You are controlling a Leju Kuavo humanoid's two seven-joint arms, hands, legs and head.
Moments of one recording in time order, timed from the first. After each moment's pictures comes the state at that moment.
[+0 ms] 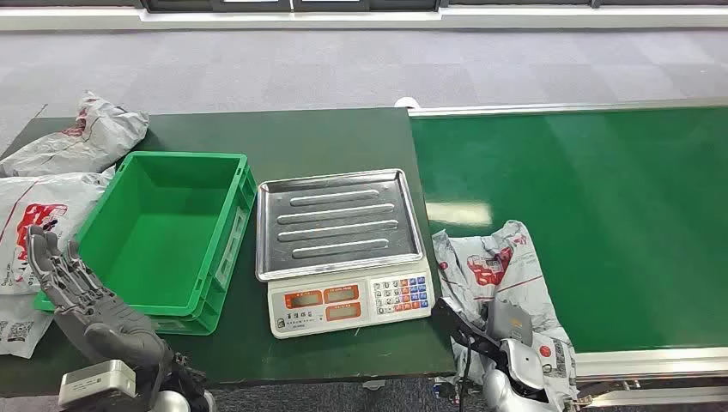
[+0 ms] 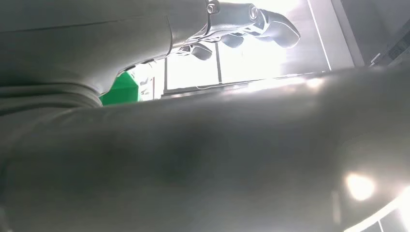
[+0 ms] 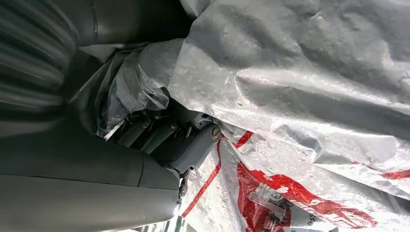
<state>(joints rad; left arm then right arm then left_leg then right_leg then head) 0.12 -0.23 -0.20 -1.78 -0.23 0.68 -0.64 -0.13 0.07 -0.08 -0.87 1.24 -0.12 0.11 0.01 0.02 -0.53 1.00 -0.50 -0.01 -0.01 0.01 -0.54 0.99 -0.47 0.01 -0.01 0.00</state>
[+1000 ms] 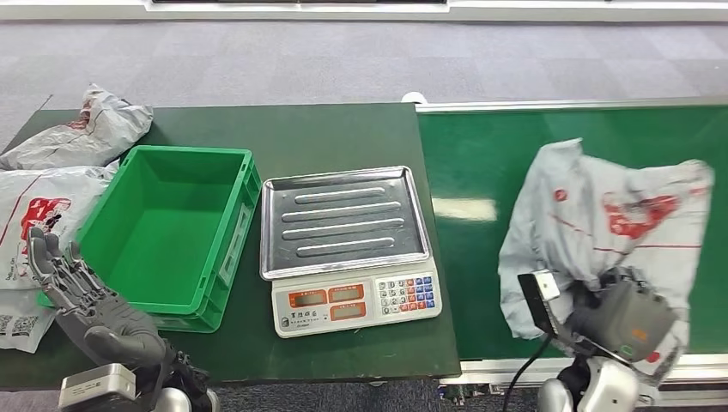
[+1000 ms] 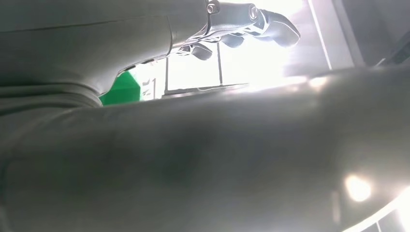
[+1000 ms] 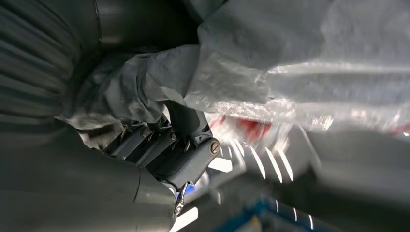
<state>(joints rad) 0.11 -0.23 -0.20 -1.75 -0.17 0.68 -0.69 0.09 0.09 -0.30 -1.57 1.40 -0.67 0.07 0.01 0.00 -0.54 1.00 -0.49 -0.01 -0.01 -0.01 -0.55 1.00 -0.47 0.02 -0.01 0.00</state>
